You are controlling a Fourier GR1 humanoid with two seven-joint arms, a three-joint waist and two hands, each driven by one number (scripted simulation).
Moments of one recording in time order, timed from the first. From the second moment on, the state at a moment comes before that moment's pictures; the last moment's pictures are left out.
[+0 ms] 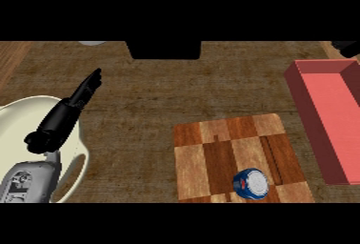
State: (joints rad) left arm -0.23 0.24 0.03 -1.53 -0.14 -0.23 -0.07; right arm -0.97 -0.50 -0.39 -0.71 1.29 -0.20 0.64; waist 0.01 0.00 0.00
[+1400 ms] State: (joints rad) left arm -0.19 0.23 0.04 -1.55 -0.16 -0.23 -0.07; right arm -0.85 -0.62 -0.79 -0.68 0.73 -0.03 0.12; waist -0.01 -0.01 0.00
